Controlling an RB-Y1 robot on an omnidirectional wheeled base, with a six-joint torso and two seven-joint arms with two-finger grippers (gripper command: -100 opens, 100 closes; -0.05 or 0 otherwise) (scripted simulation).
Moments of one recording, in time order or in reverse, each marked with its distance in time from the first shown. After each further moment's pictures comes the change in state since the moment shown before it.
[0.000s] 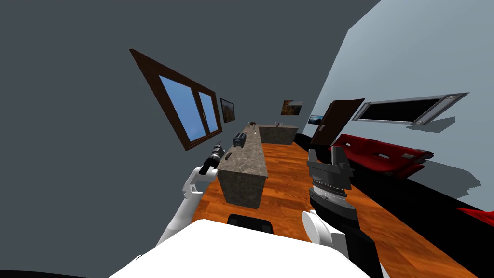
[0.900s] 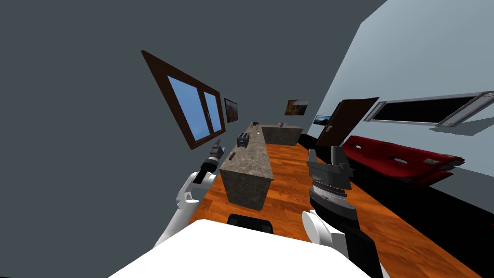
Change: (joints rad) left arm 0.107 -0.005 -0.025 -0.077 0.002 -0.243 -0.133; right arm 0.000 0.000 0.000 0.000 0.000 0.000 0.000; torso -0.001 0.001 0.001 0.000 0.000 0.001
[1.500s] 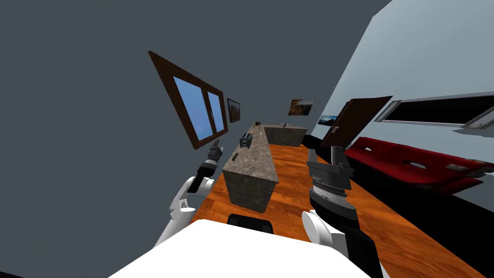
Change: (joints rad) left arm 0.090 -0.009 -0.016 -0.059 0.006 -0.161 -0.086; right arm 0.000 0.000 0.000 0.000 0.000 0.000 0.000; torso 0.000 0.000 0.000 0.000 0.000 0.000
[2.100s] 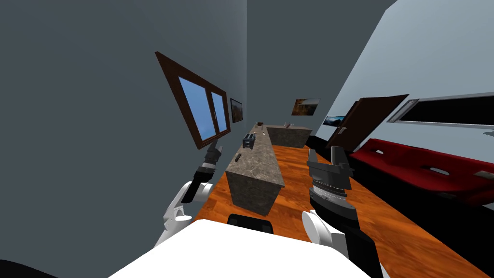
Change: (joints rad) left arm 0.078 -0.018 -0.015 -0.049 0.004 -0.150 -0.071; right arm 0.000 0.000 0.000 0.000 0.000 0.000 0.000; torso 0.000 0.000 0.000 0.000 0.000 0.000
